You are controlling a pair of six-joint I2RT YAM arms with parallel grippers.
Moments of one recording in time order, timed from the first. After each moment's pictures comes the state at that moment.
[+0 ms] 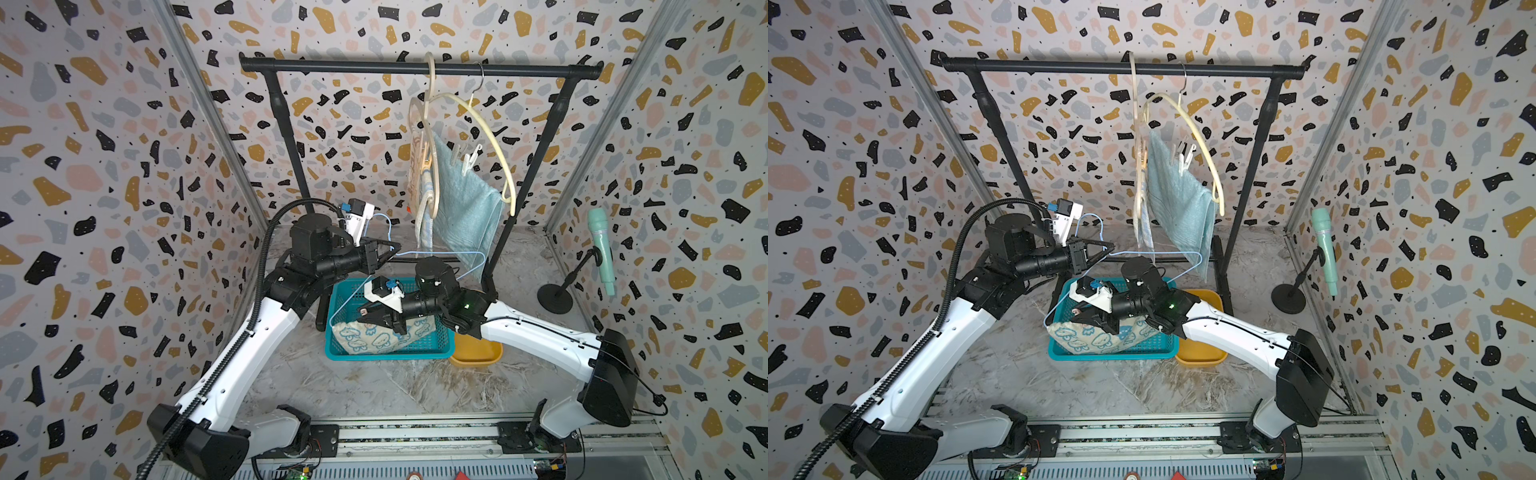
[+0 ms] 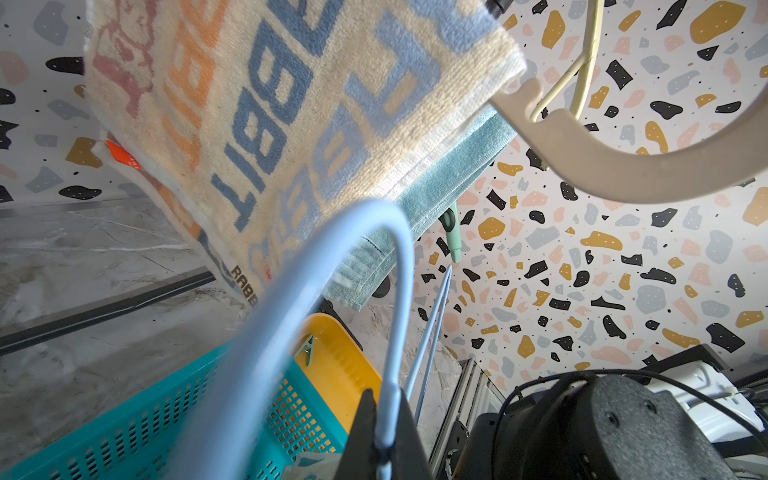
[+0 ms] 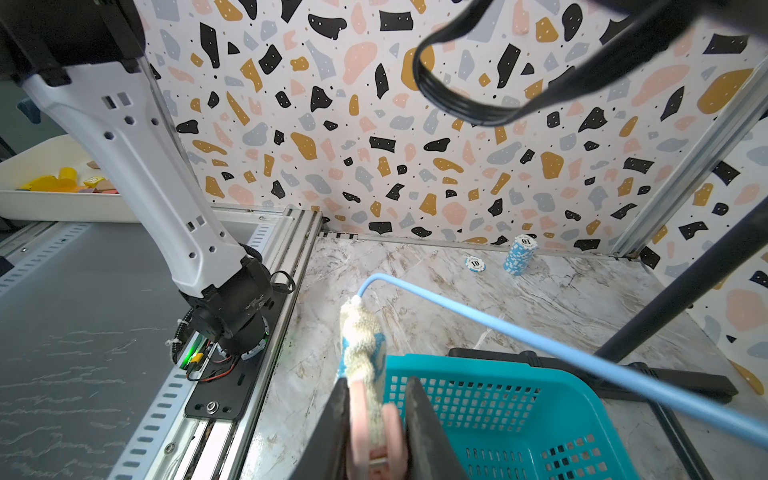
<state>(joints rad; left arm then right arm) -0.42 1.24 1.35 -0.35 0.67 -0.48 0.97 1.55 1.29 -0.03 -0.67 -0.27</state>
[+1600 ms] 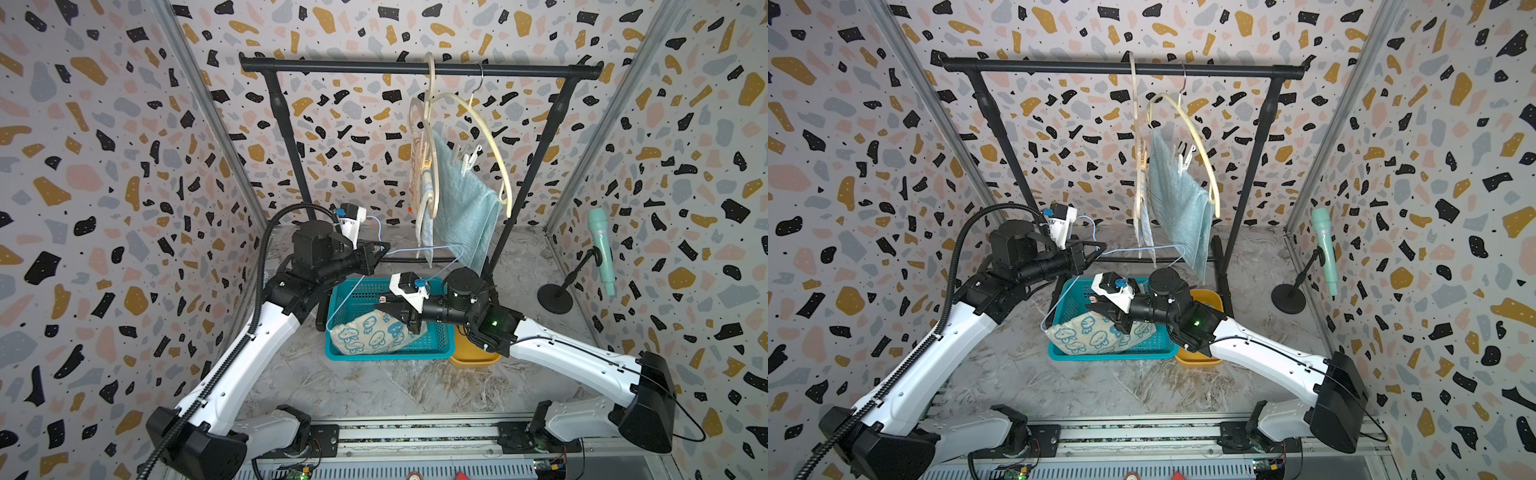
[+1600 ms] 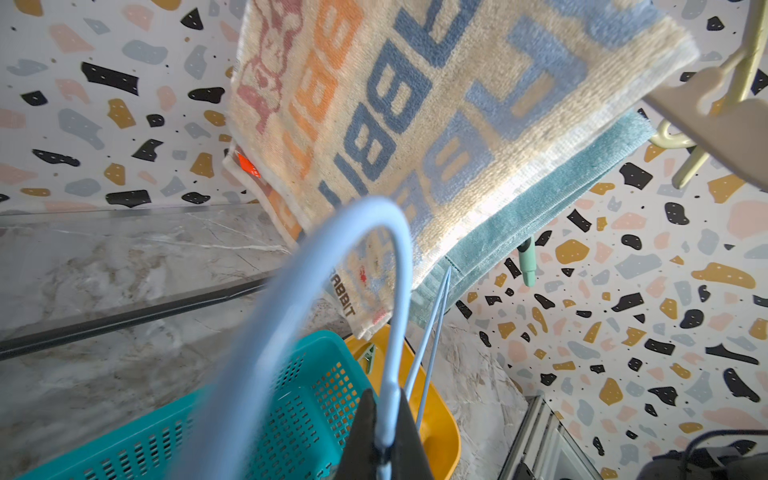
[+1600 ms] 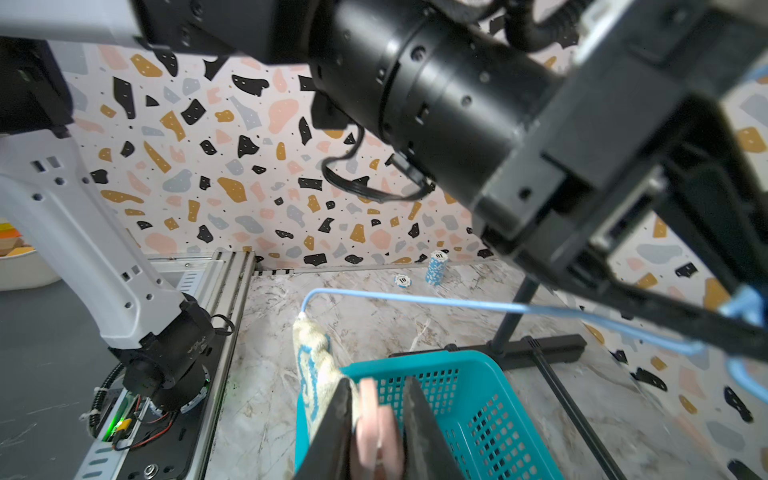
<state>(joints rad) -0.42 1.21 1.29 -0.36 0.44 -0.42 0.97 1.31 1.06 0.13 -0.38 -0.17</state>
